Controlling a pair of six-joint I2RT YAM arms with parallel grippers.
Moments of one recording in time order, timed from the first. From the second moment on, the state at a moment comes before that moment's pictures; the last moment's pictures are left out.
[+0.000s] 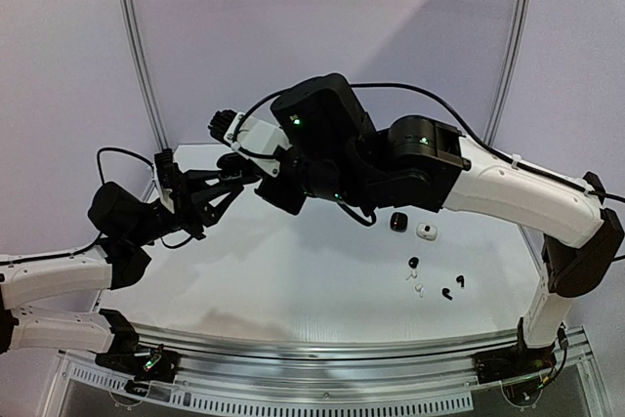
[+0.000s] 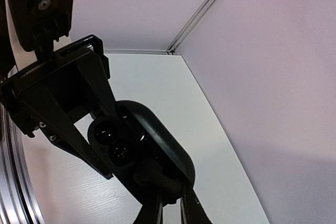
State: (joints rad) left arm -0.63 1.01 0.41 1.02 0.59 -0.04; right arm 1.35 1.87 2.06 -0.64 0.52 -0.32
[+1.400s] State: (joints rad) left arm -0.63 1.01 0.40 1.03 0.54 -0.10; right arm 1.35 1.89 2.08 -0.74 0.52 -0.32
